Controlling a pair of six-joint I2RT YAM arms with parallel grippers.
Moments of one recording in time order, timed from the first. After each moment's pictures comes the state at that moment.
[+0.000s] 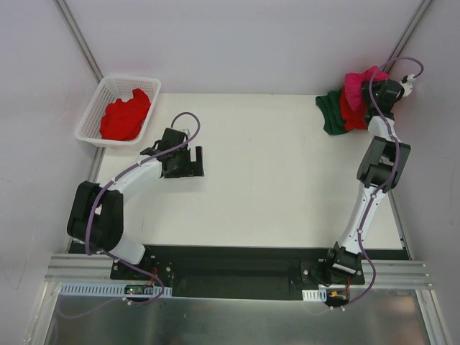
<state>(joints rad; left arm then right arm) -0.34 1.50 0.96 -0.44 0.08 -0.38 -0.31 2.42 2.01 0.27 -0.08 0.90</state>
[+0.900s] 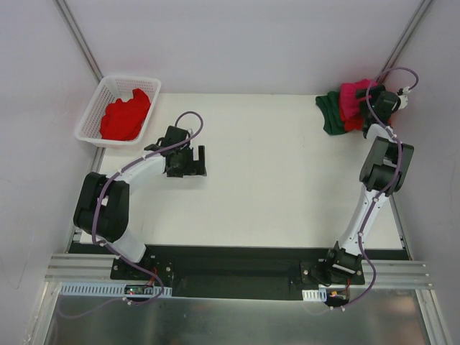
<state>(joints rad) -0.33 1.61 1.01 -0.43 0.13 -0.36 -0.32 2.37 1.81 0.32 -0.08 0.91</state>
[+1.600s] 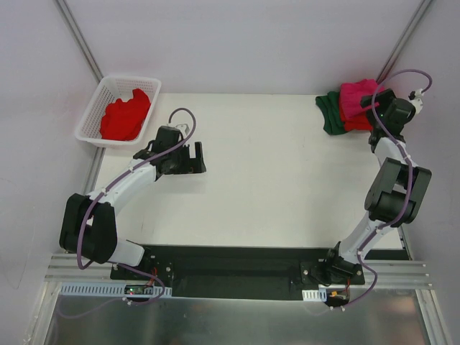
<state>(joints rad) -0.33 1.41 0.95 -0.40 0.16 -0.36 -0.34 1.83 1.29 0.30 -0.09 0.77</state>
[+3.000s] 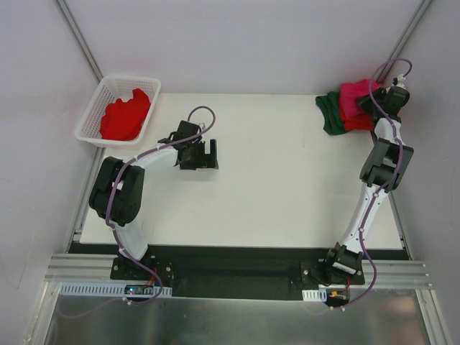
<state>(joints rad) -0.38 1.77 1.13 -0.32 0.18 -0.38 -0.38 2.53 2.15 0.05 -0.41 0.58</state>
